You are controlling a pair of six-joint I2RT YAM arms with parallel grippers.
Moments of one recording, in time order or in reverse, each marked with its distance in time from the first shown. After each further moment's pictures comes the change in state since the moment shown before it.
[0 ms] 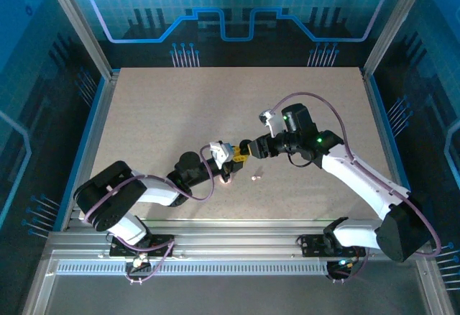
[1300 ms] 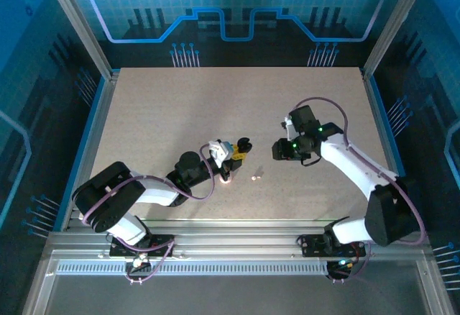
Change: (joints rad) left arm 0.000 -0.011 -0.003 -0.029 -0.065 -0.007; right arm -0.183 0.148 0.031 -0.315 0.241 0.151
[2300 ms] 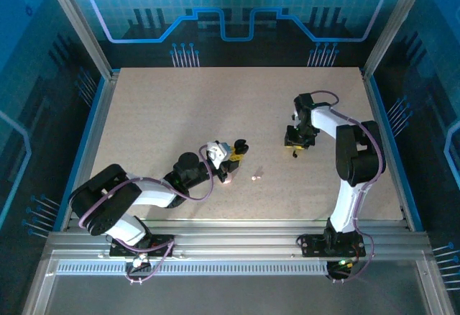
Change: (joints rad) left arm 0.012 -0.034 -0.023 -0.060 -0.019 0.011; right arm -0.184 0.526 0.258 0.034 0.054 -0.031
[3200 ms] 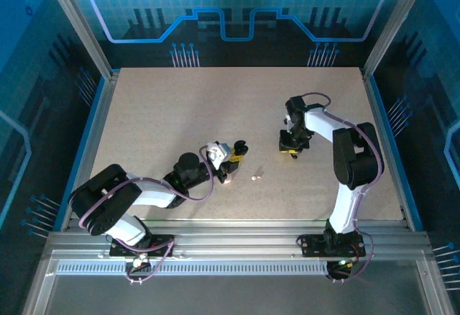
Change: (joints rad) left arm 0.000 0.000 -0.006 -0.013 0.000 0.000; right arm 0.080 -0.034 -0.020 -0.055 -0.020 0.000
